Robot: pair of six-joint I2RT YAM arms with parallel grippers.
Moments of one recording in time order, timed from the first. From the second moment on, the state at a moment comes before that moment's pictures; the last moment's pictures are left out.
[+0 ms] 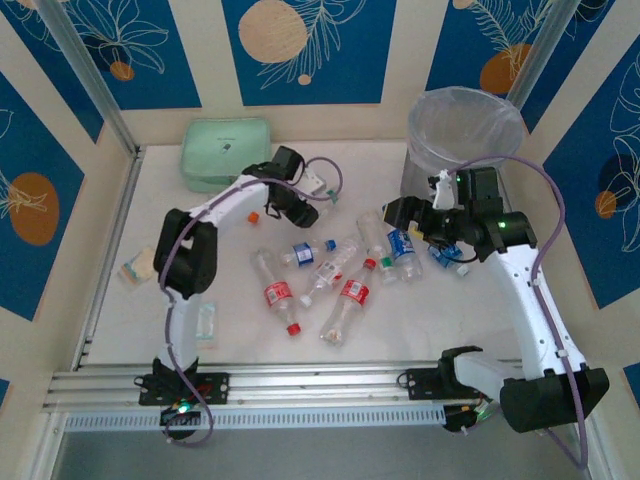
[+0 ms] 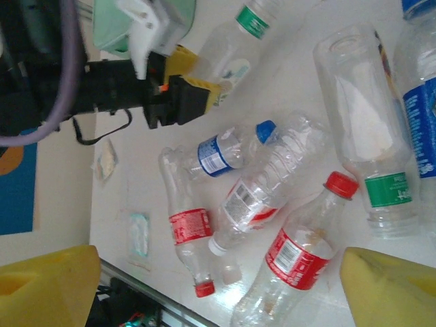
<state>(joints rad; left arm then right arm) -0.49 2.07 1.74 -0.72 0.22 0.29 0.15 1.11 1.21 -0.94 -0.55 0.52</state>
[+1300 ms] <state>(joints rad) -0.72 1.43 1.01 -0.11 0.30 -0.45 0.41 1.54 1.32 -0.52 -0.49 0.71</state>
